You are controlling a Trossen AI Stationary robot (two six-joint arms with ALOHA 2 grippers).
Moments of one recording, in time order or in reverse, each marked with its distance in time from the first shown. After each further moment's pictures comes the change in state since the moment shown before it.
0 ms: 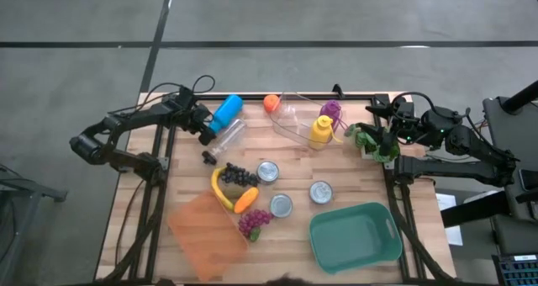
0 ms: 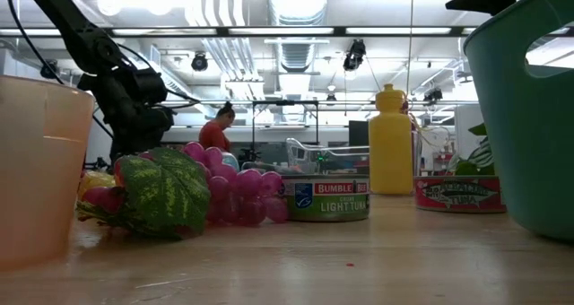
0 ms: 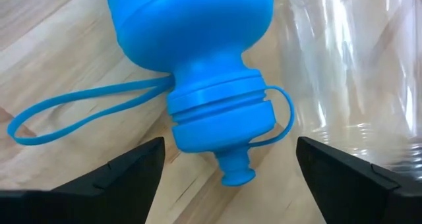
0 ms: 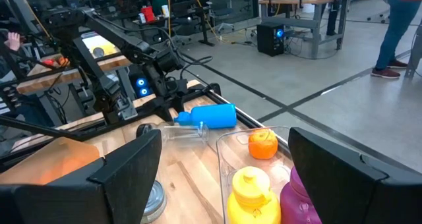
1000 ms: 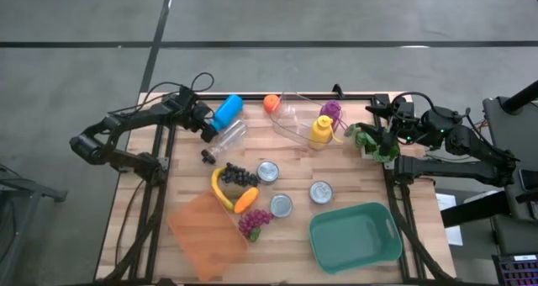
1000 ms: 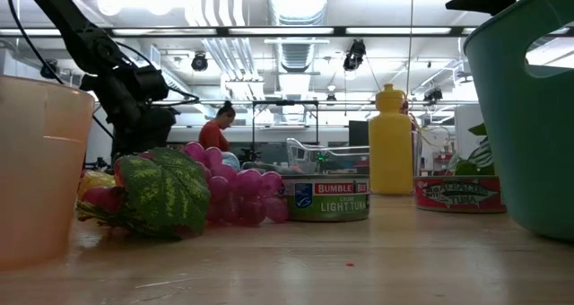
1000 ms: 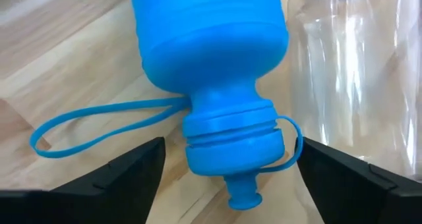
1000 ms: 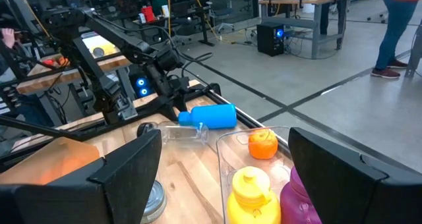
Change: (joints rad) left arm -0.003 0.000 -0.001 0.057 -0.026 -0.081; right arm 0.000 0.000 0.000 0.000 0.000 0.000
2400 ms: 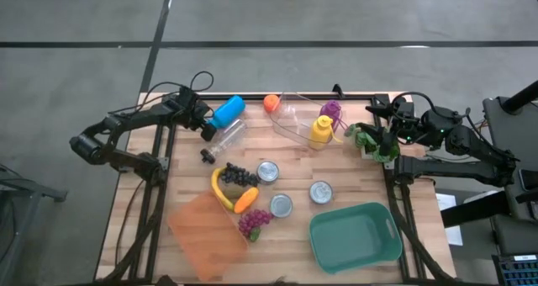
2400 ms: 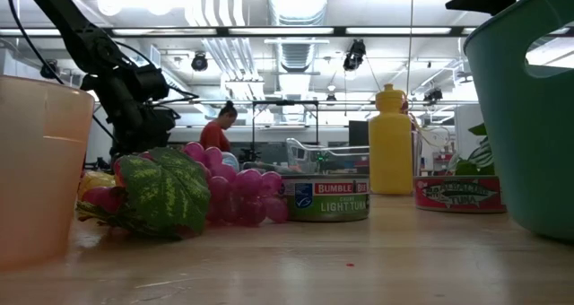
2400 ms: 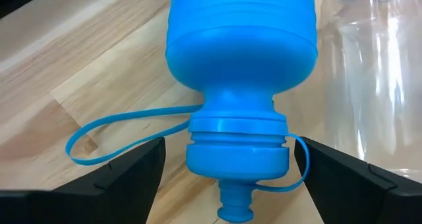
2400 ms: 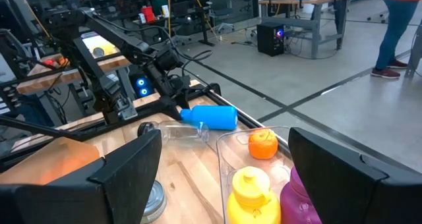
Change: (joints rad) left arm -0.004 0.000 -0.004 0.029 -0.104 0.012; right arm 0.000 0.000 0.000 0.000 0.000 0.000
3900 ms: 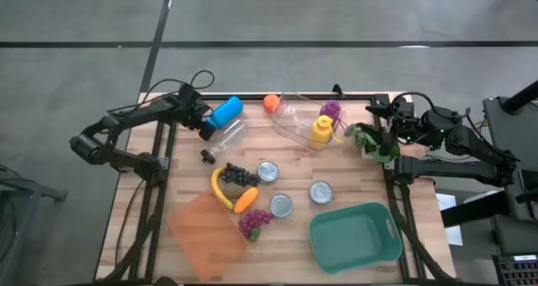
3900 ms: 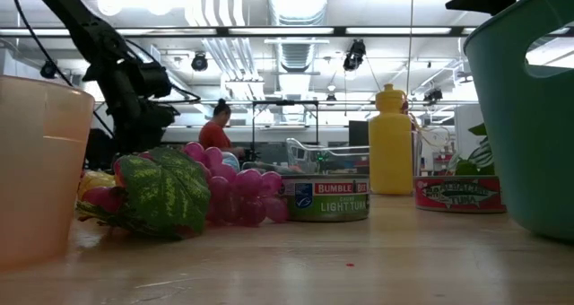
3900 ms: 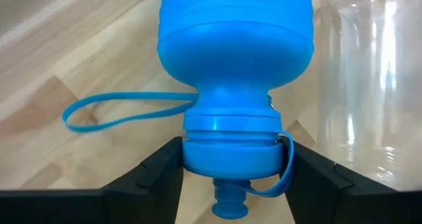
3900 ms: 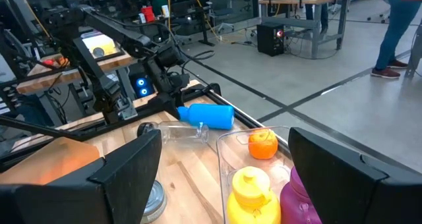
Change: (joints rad) left arm -0.001 -0.002 0.081 -0.184 -0.002 -0.004; right arm 0.000 0.000 0.000 0.000 0.000 0.000
